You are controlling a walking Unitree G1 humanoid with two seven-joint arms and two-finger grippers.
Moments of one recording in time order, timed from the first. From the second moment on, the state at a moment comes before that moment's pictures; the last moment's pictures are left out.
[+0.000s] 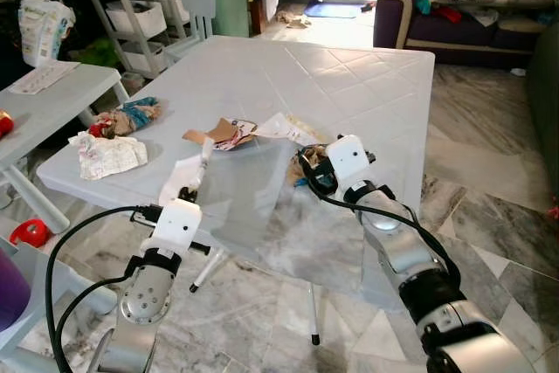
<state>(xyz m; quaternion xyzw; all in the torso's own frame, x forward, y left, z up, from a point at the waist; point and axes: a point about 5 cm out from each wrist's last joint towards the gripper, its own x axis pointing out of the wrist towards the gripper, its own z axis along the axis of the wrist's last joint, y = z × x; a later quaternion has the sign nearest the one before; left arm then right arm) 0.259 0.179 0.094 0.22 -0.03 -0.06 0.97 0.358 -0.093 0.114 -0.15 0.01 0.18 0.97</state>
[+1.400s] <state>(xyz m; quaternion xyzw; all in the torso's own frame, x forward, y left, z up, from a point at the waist) 0.257 0.169 0.109 0.20 -0.04 -0.11 0.97 0.353 -0.093 0.080 -0.07 0.06 0.17 0.98</state>
